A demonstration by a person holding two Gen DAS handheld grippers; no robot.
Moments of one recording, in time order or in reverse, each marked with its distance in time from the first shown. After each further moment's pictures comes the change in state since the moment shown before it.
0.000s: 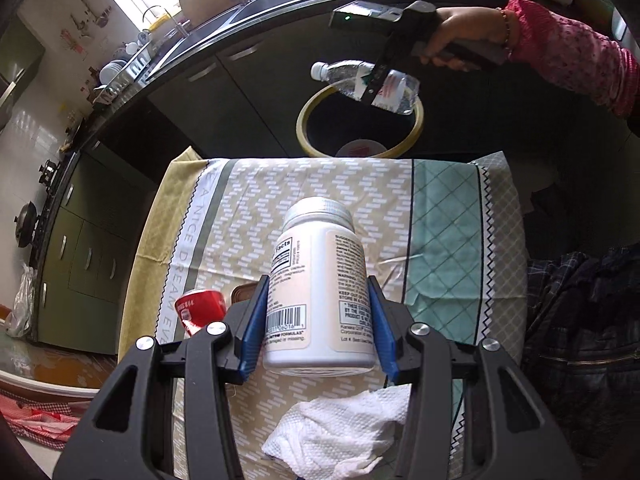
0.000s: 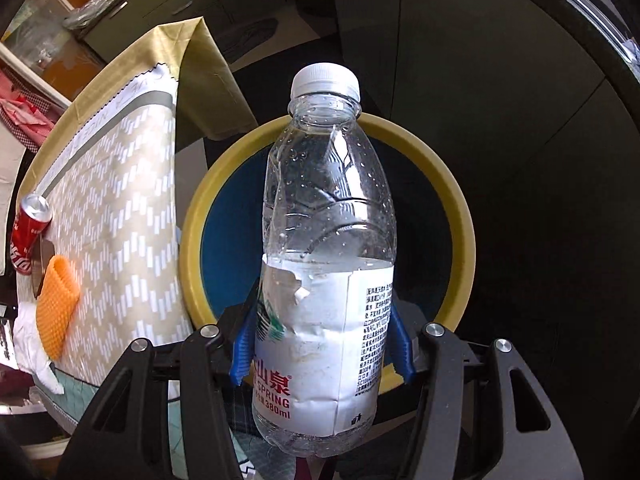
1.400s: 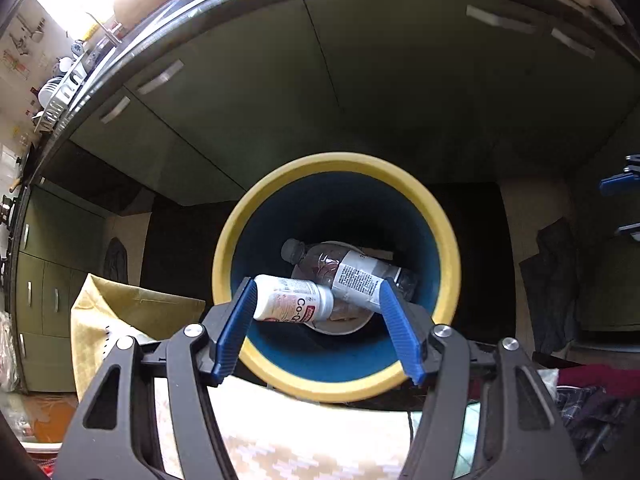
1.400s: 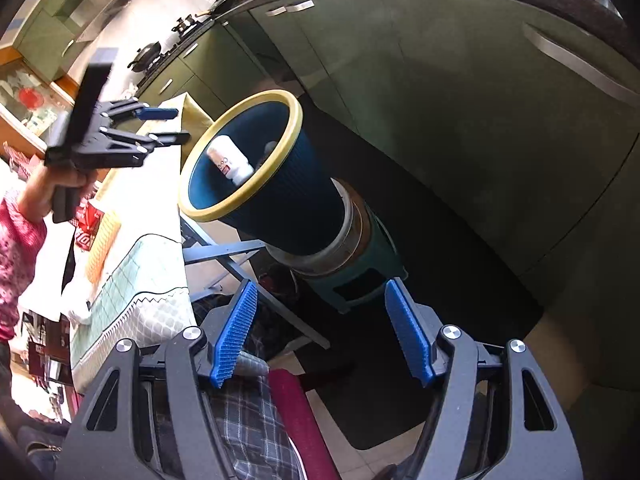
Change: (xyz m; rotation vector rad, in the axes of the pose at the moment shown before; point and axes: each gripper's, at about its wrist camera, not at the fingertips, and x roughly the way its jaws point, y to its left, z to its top) left arm 0.189 -0.044 0.246 0.024 0.067 -0.083; right arm -0.078 -0.111 -0.258 0.248 -0.286 0.212
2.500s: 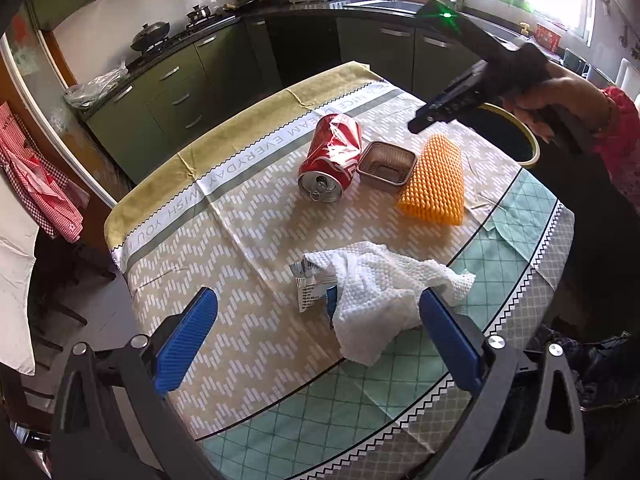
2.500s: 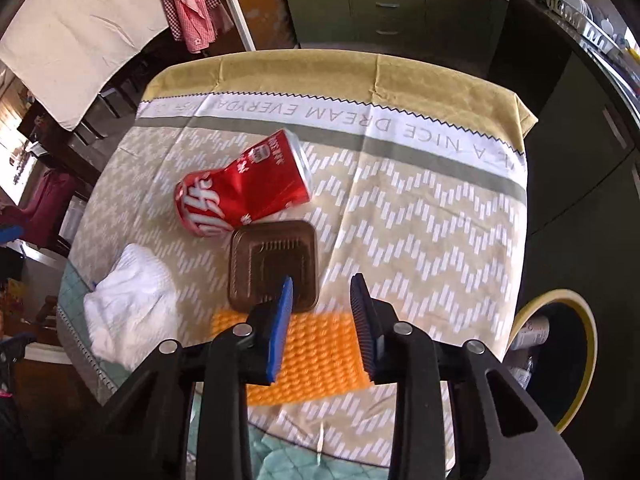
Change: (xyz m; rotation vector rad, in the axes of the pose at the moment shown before) left arm -0.229 0.048 -0.460 -0.732 -0.059 0.236; right arm 0.206 0.469 0.082 -0.811 0.288 0.017
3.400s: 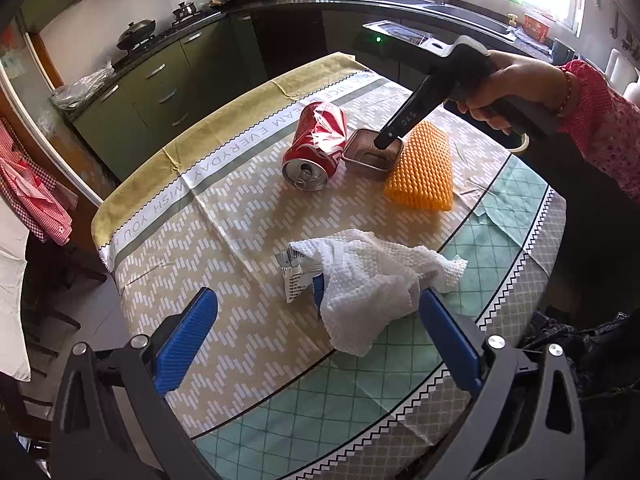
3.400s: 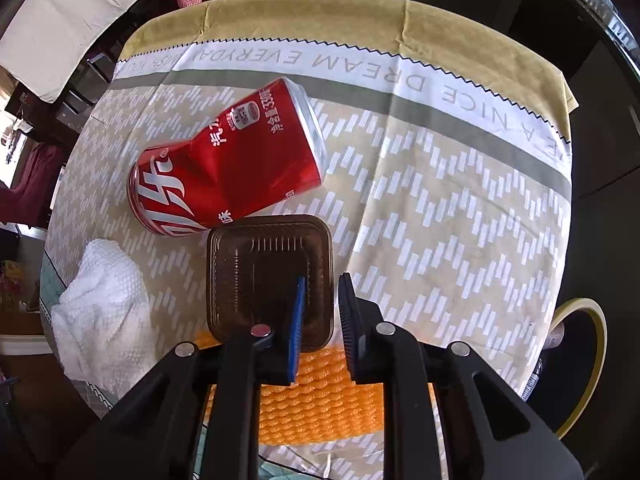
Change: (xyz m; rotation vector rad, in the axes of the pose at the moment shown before) left arm 0.004 -0.005 -0.005 0.022 0.022 -0.035; right arm 0.060 0.011 0.012 -0.016 0.187 0.014
